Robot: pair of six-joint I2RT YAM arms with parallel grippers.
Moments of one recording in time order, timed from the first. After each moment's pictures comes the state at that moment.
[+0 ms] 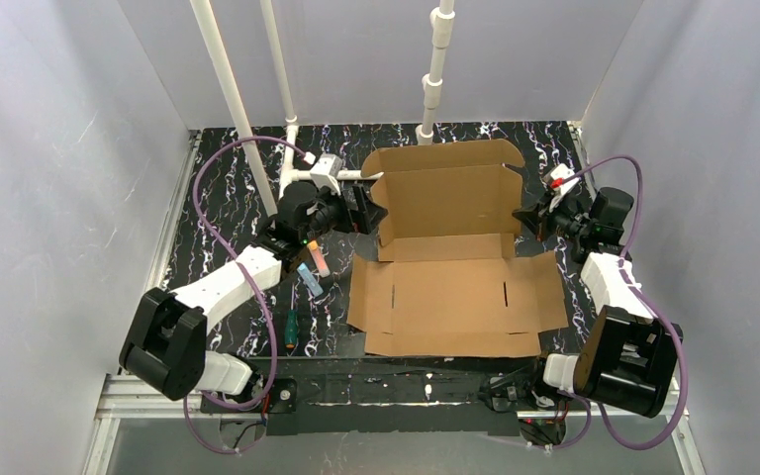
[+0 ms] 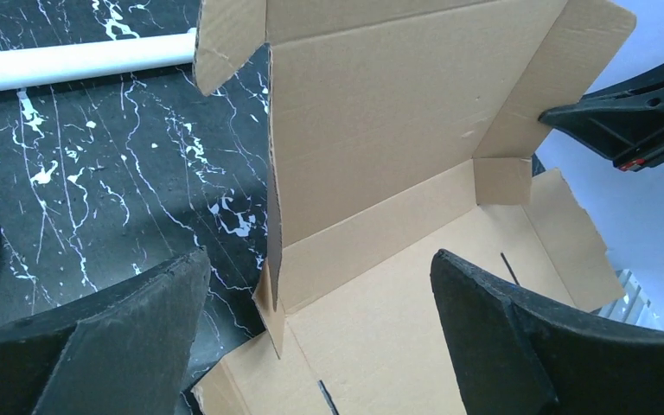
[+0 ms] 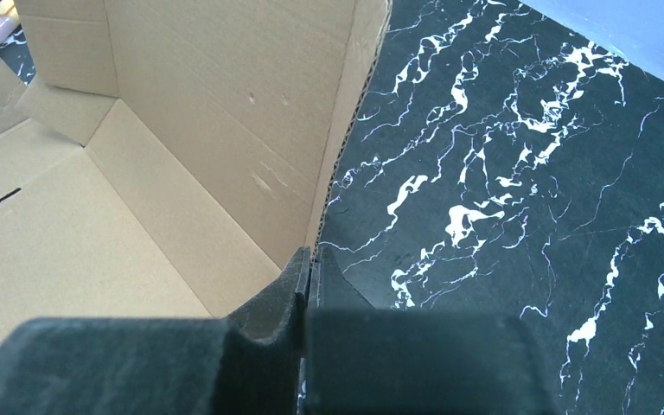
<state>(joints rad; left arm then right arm) -0.52 1.37 0.83 0.29 0.22 -0.43 -0.27 1.25 0.70 0.11 -1.00 -0.42</state>
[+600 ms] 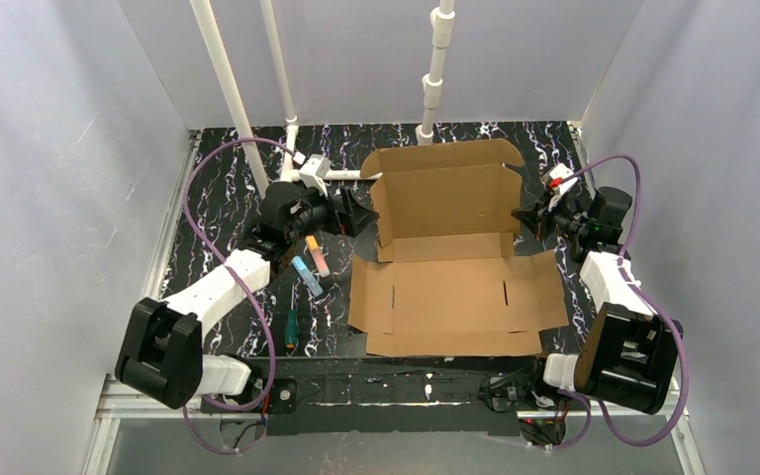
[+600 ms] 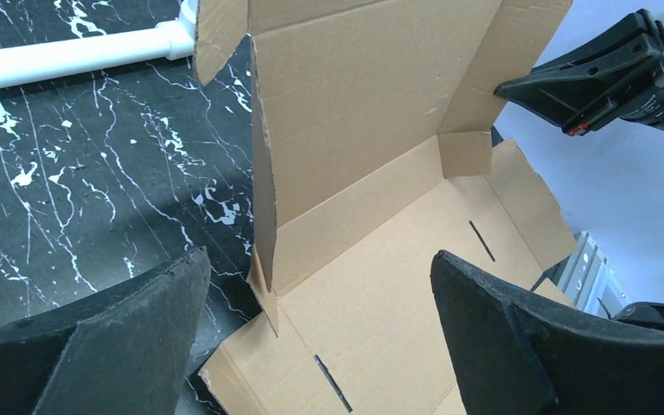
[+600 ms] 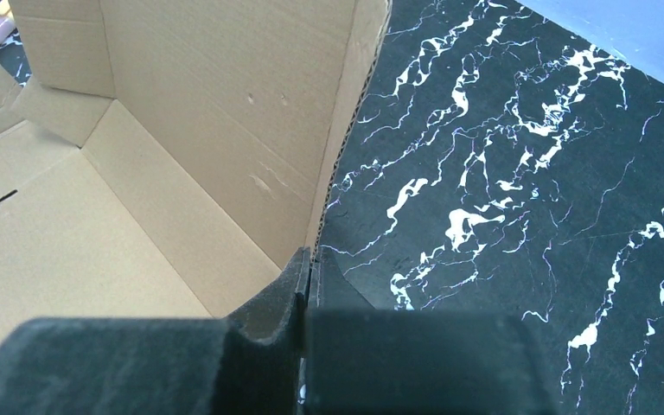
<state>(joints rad) -0.42 1.32 0.78 0.30 0.42 -0.44 -0.26 1.27 0.70 0.13 -1.00 -0.42</state>
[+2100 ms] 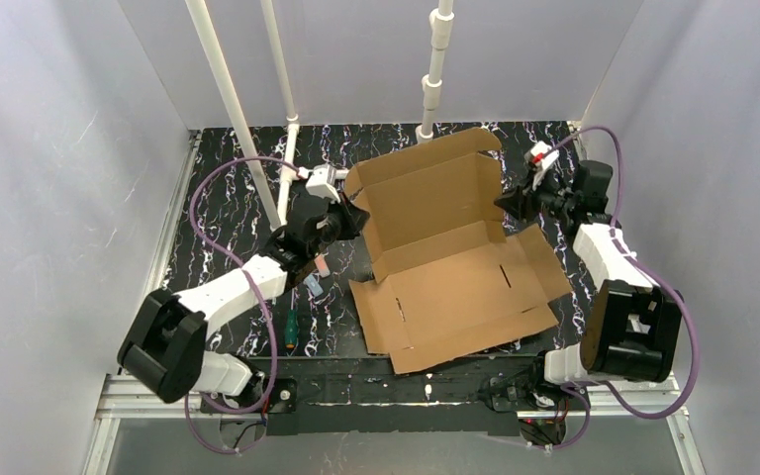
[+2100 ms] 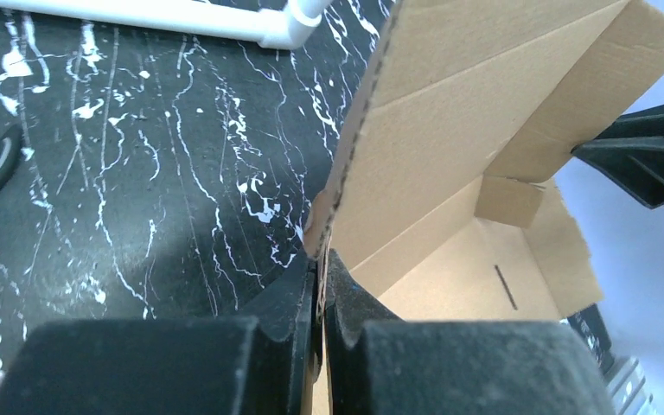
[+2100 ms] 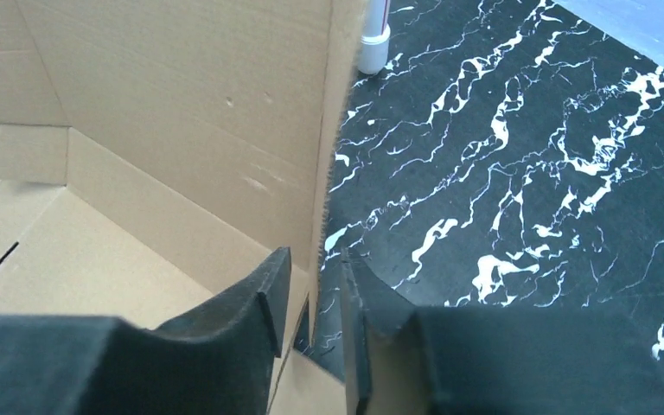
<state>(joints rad) -0.57 1.39 0.78 0.30 0.02 -0.58 -0.15 1.38 0.85 0.04 -0.97 -0.40</state>
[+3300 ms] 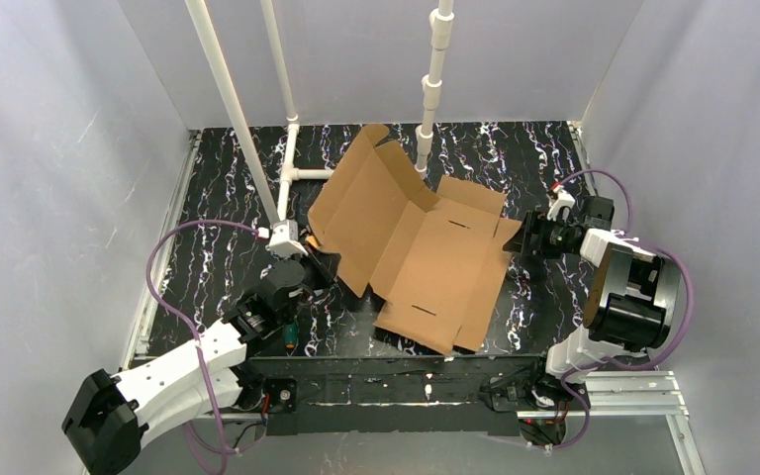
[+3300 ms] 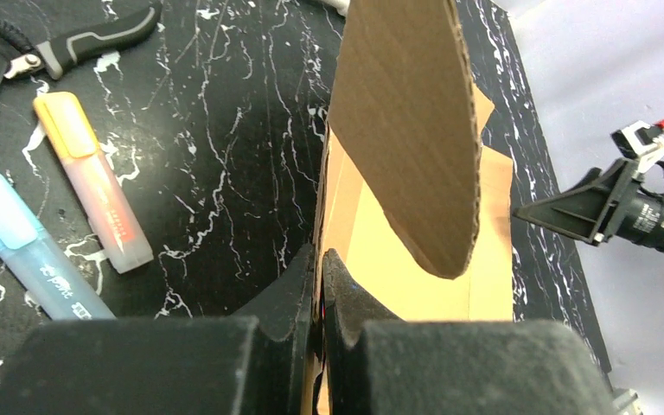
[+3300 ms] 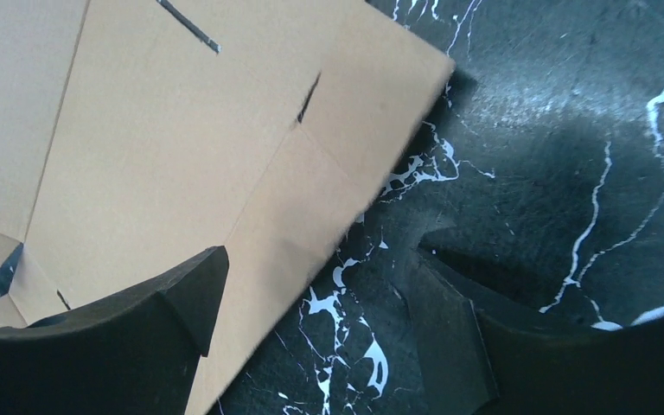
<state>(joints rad) -0.77 0.83 0.39 0.15 -0.41 -0.75 -0.30 1.59 0.81 -0.23 -0.74 -0.15</state>
